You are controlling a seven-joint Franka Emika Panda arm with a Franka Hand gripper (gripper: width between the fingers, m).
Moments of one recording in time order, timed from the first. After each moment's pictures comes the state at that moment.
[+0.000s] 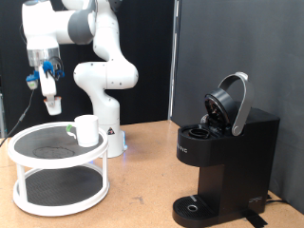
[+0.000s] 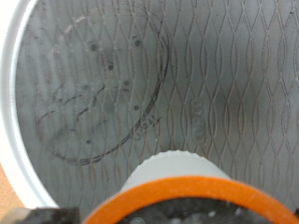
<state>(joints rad) -0.28 -0.68 -0.49 -2.63 -0.22 2.01 1.88</state>
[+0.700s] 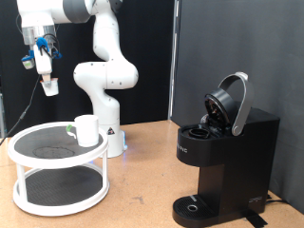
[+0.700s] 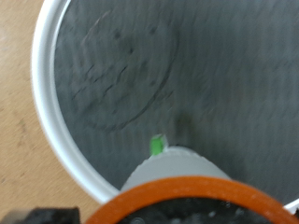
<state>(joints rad) -0.27 -0.70 -0.46 -2.53 -0.14 1.89 1.89</state>
